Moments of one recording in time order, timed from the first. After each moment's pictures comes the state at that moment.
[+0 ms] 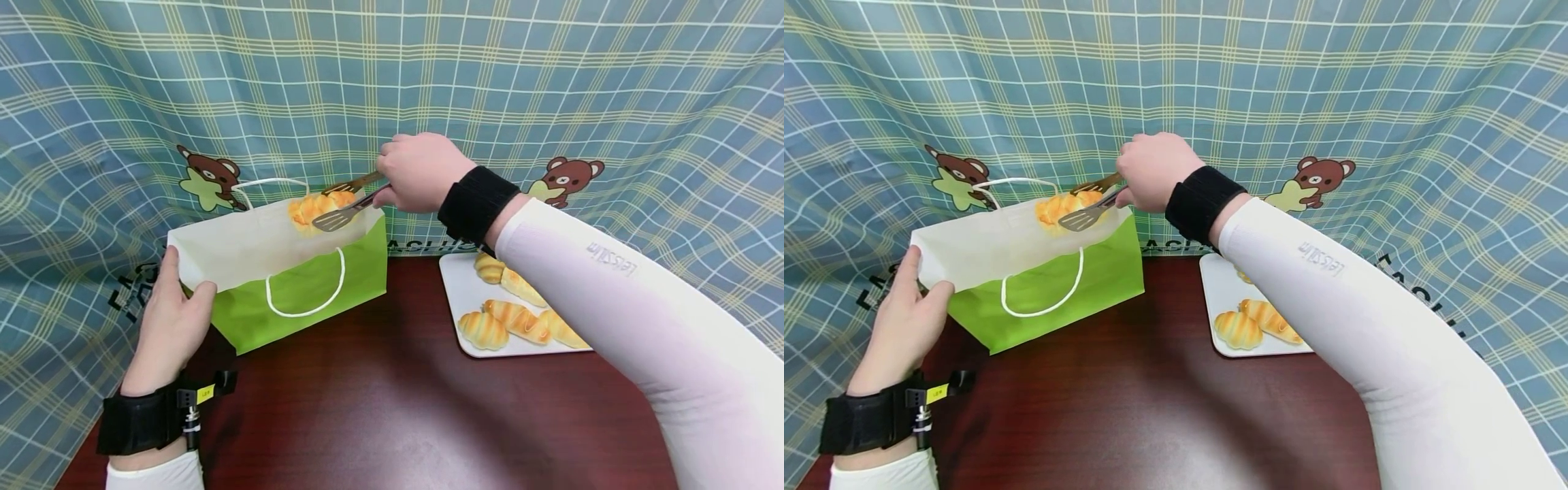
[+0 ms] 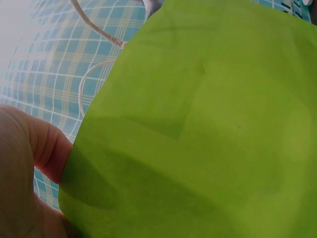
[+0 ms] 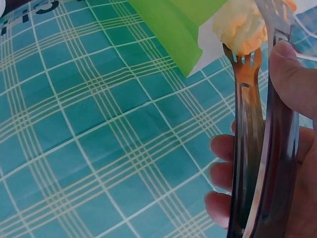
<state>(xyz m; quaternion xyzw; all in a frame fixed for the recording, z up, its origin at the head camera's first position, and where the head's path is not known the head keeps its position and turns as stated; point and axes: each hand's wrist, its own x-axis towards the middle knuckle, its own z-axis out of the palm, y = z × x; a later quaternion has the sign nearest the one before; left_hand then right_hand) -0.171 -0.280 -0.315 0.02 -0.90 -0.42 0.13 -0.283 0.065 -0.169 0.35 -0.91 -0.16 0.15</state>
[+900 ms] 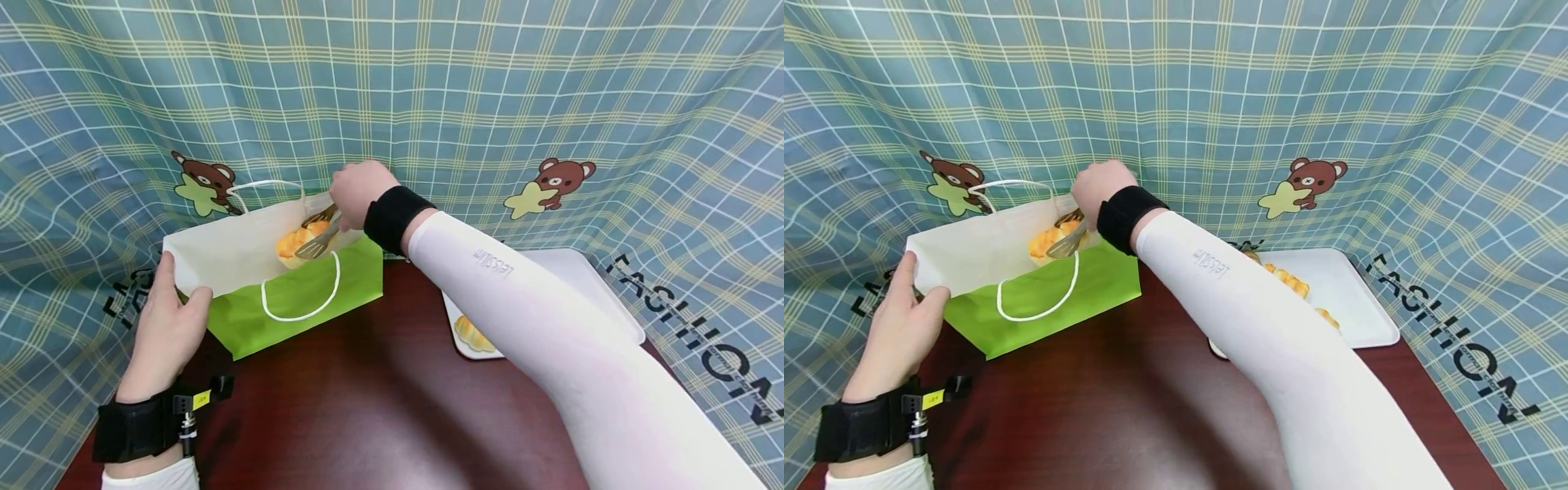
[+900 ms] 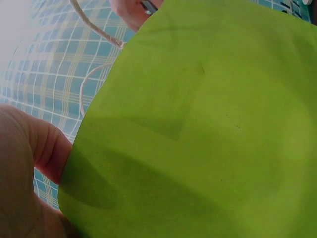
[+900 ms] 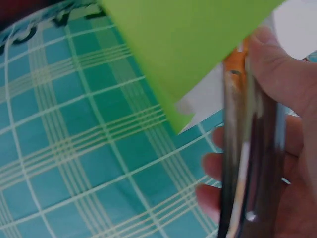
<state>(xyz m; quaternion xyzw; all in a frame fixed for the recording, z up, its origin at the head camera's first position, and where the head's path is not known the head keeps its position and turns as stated) -0.169 -0.280 -0.318 0.02 -0.90 -0.42 0.13 -0.301 -0.007 -0.200 0.31 -0.92 -0.22 0.10</state>
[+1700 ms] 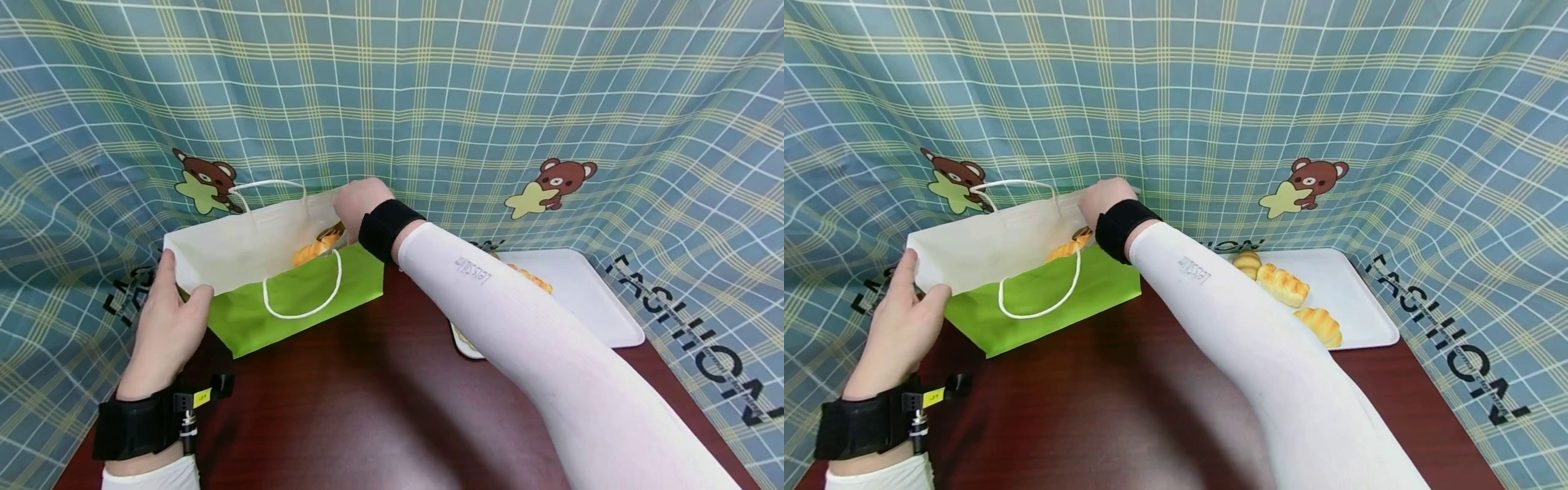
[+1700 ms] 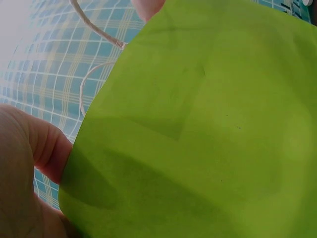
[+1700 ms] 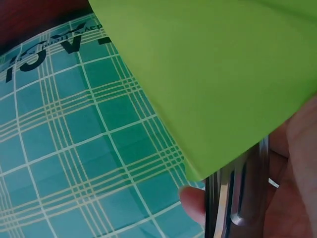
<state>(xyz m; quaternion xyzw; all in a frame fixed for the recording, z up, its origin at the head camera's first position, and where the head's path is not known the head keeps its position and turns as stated) -0.170 -0.281 -0.317 0.01 -0.89 -0.43 0.14 -0.312 -0.013 -0.229 0.27 -0.93 -0.22 0.06</state>
